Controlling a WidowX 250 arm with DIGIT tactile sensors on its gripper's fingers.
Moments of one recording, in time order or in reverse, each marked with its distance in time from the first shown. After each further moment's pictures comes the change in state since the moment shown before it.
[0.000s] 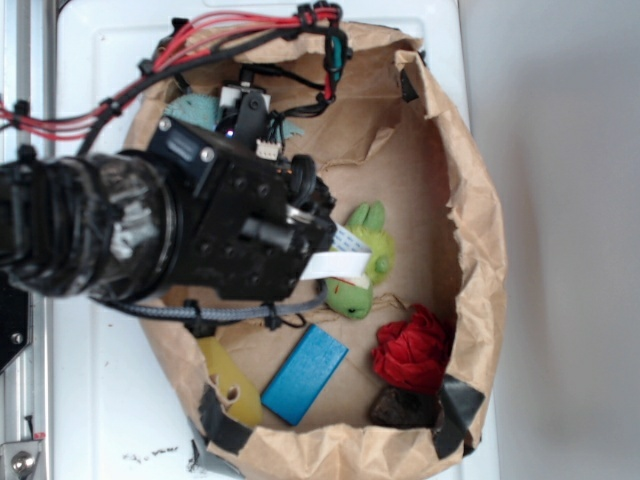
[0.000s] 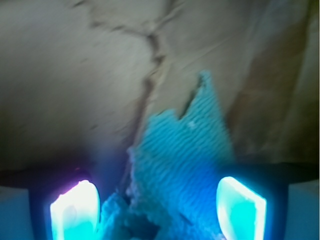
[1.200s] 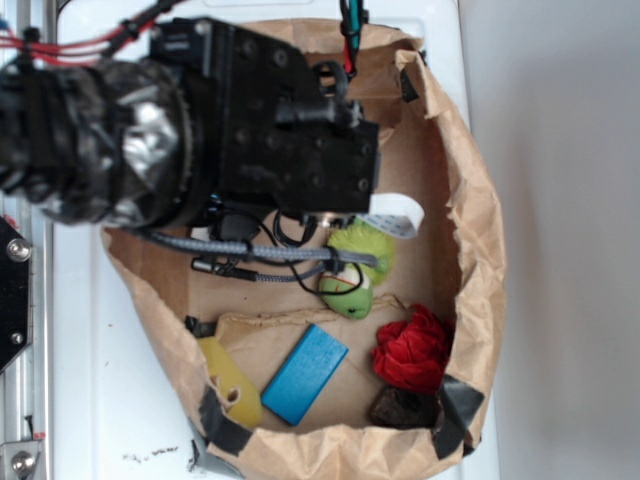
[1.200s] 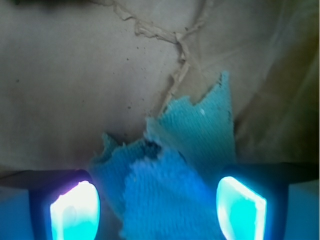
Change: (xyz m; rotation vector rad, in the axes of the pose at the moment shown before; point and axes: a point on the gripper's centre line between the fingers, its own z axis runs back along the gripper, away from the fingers) arm -0.007 0.018 0.009 -0.191 0.084 -0.076
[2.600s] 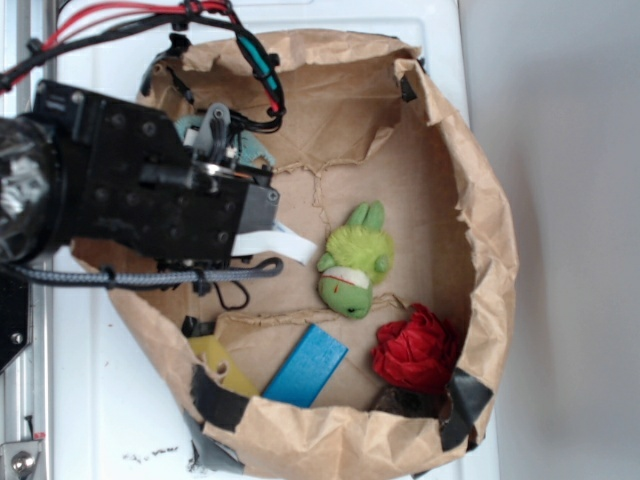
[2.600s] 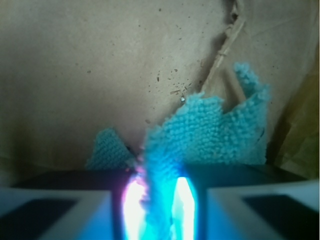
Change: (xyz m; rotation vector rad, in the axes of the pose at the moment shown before) arm -0.048 -0.024 -0.043 0.052 0.007 -0.010
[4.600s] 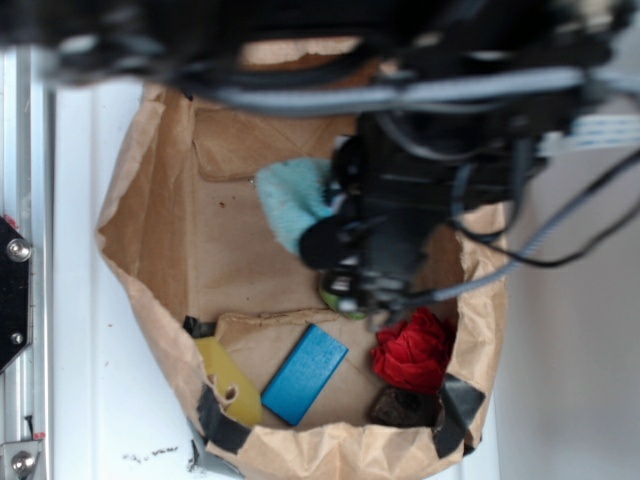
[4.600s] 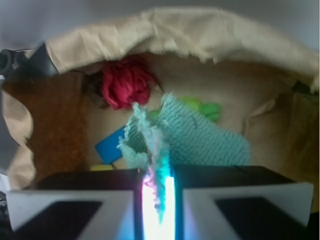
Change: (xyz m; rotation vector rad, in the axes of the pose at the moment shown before) arm 0.081 0.021 0.180 -0.461 -0.349 0.137
